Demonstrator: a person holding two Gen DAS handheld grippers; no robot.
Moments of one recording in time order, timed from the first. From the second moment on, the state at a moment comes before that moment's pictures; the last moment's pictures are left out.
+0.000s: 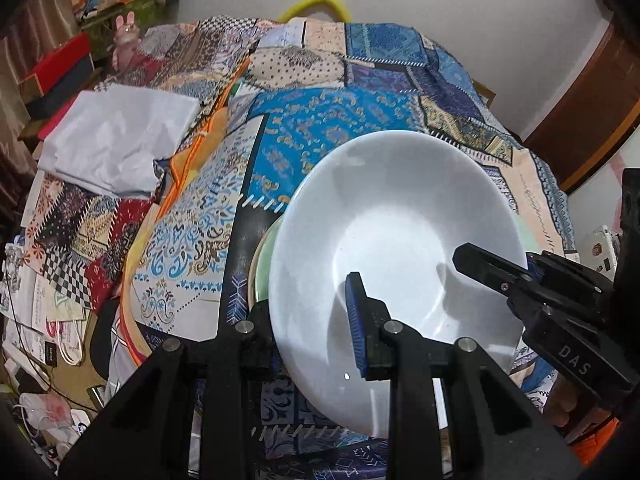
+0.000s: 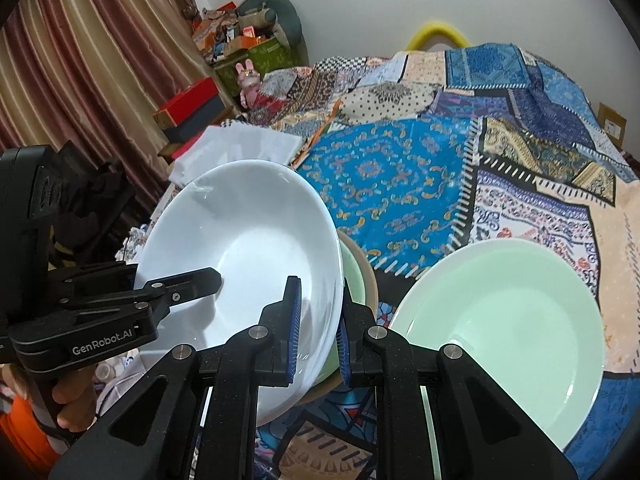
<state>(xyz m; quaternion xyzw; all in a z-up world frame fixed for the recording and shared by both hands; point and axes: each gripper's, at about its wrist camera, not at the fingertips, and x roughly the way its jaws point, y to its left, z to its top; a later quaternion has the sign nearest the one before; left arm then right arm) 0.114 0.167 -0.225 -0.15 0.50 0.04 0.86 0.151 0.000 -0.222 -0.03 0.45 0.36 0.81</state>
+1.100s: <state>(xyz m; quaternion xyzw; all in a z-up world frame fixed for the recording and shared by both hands) 0.132 0.178 -0.255 -0.15 0.52 0.04 0.84 0.161 -0.002 -0.240 -0.03 0.47 0.36 0.81</state>
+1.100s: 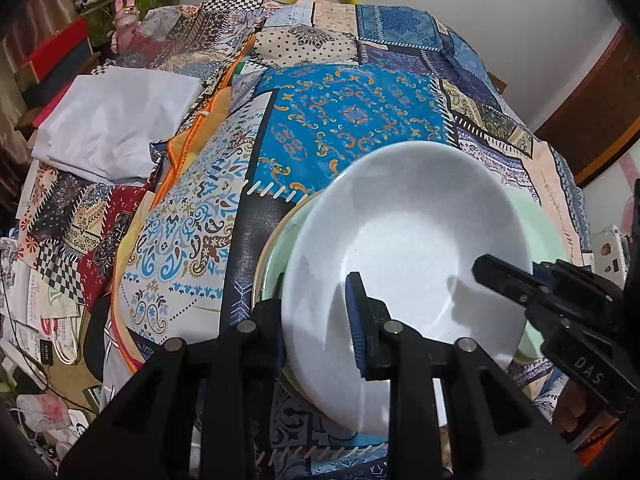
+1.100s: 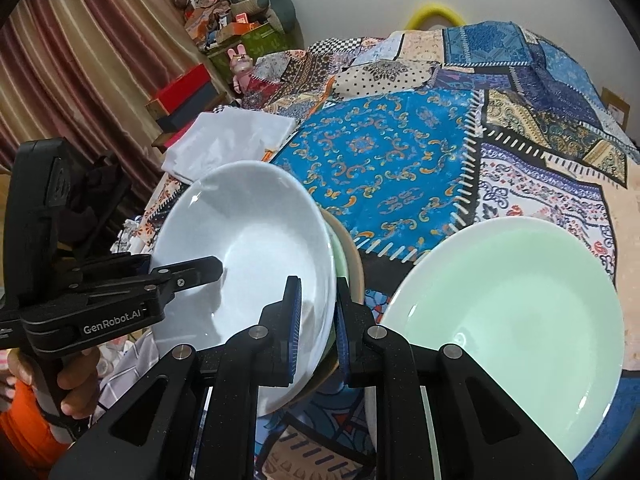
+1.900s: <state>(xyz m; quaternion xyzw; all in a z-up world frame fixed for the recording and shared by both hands) 0.131 0.163 -0.237 -0.12 0.54 0.06 0.83 0.153 -0.025 -0.227 -0.03 0.45 0.36 0.82</state>
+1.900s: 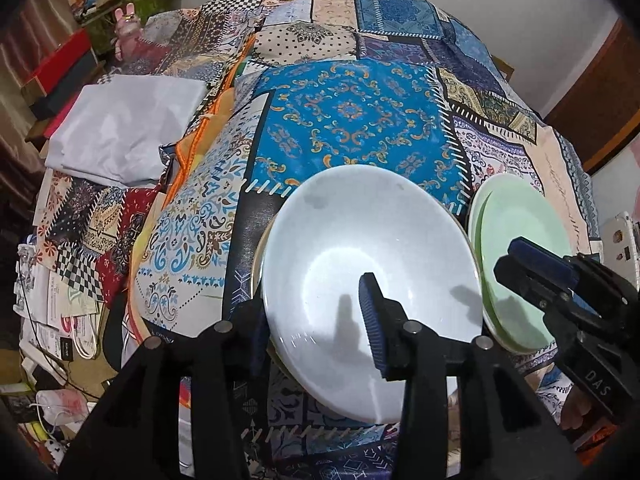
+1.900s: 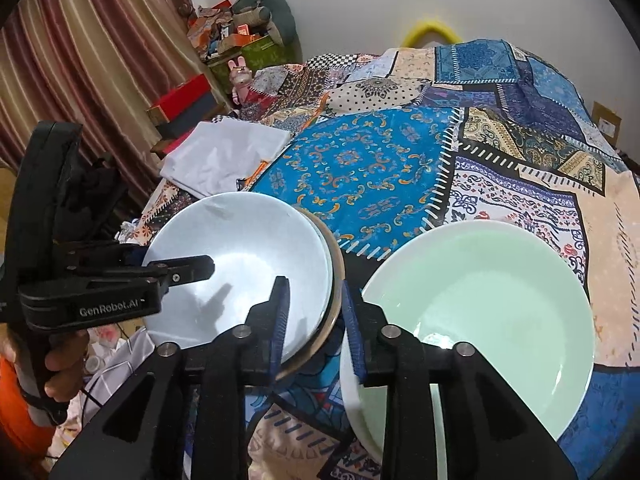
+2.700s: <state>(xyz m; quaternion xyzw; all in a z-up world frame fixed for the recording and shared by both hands) 0.106 0.190 -0.265 -0.14 0.54 0.06 0.83 0.158 -0.014 -0.249 -0.04 0.48 0.36 0.80</state>
